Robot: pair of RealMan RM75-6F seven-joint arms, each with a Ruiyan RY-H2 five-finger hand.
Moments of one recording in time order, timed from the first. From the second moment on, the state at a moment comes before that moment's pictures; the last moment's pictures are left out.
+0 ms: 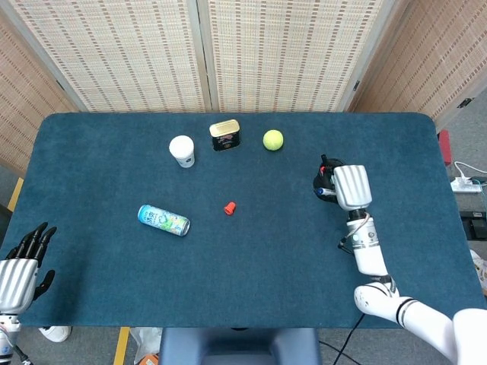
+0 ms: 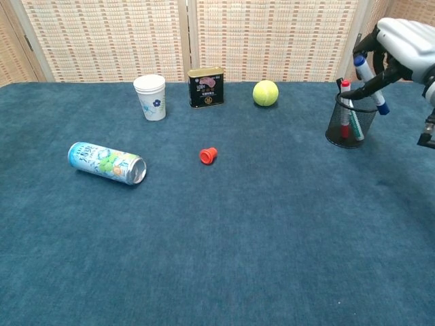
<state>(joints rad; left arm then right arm) -0.09 -1.15 -0.04 -1.58 1.50 1.50 0.15 0.63 -1.68 0.35 -1.06 -1.30 1.20 -0.08</state>
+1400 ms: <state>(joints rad) -0.08 -1.20 -0.05 -1.54 1.55 1.58 0.29 0.79 -1.85 0.41 -0.40 -1.26 0.94 0.99</state>
